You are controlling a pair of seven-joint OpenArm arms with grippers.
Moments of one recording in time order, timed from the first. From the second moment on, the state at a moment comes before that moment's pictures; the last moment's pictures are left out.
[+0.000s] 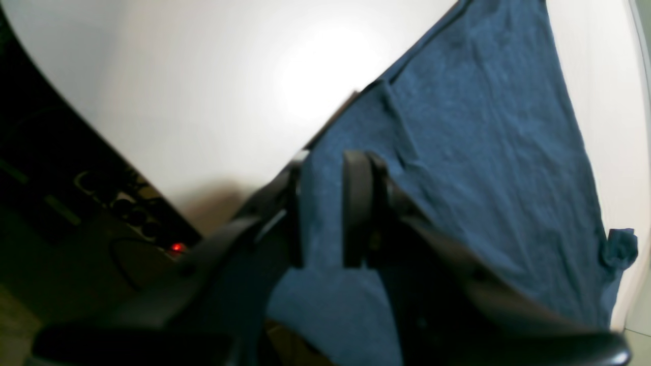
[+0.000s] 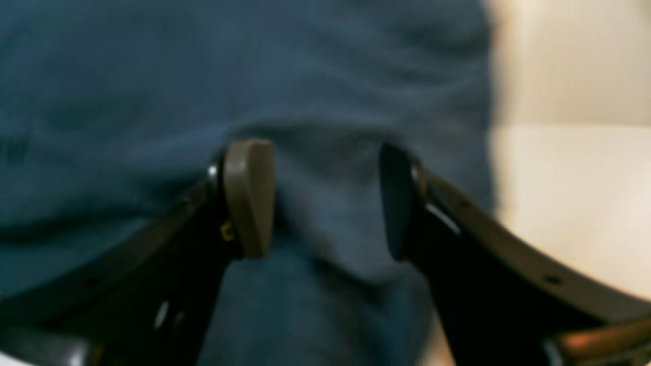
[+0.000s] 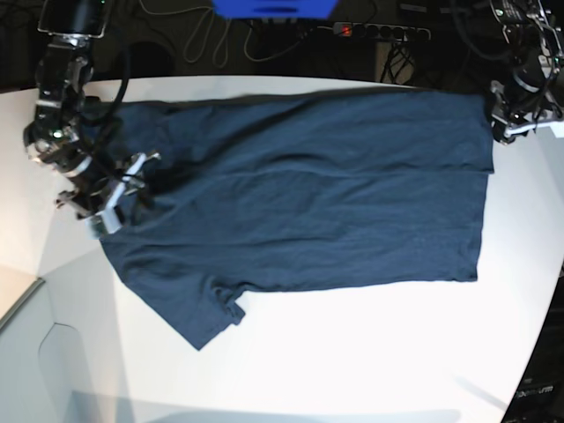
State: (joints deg) left arm 21.2 -9.8 -36.1 84.4 -53.6 0.5 33.2; right arm -8.7 8.1 22.6 92.5 0.4 39.6 -30.2
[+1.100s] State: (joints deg) left arm 16.6 -10.3 -36.0 71.4 -54.9 -1.1 30.7; right arm -15.1 9.9 34.0 77.9 0.6 39.5 -29.5
